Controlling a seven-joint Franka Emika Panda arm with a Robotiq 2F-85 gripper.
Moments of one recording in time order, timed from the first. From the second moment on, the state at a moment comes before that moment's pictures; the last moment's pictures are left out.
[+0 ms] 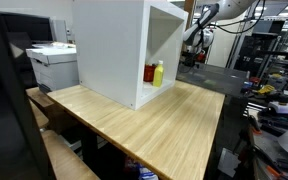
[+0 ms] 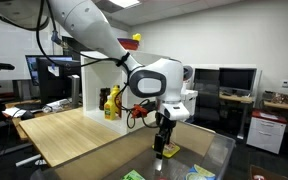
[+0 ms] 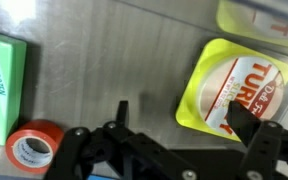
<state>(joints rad) -0.39 0.66 -0.28 -1.69 0.31 2.33 0.57</state>
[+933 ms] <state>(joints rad) -0.39 0.69 -0.26 -1.66 0.34 2.33 0.57</state>
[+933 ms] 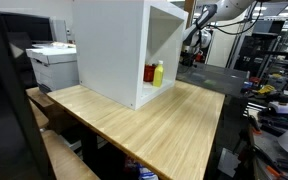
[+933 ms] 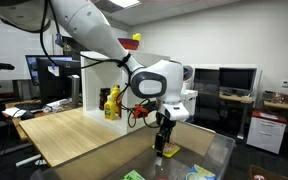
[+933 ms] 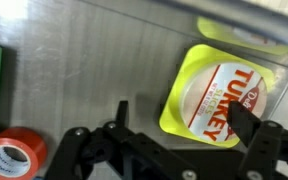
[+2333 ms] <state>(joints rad) -0.40 0.72 -0.21 -1.63 0.41 2.43 0.47</state>
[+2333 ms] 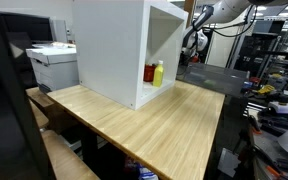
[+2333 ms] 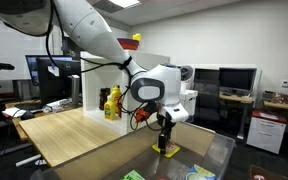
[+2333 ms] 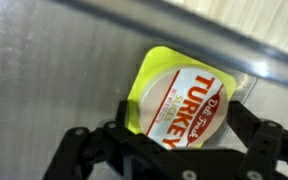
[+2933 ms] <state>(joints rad) -0.41 0.72 -0.20 -1.61 0.41 2.44 0.47</state>
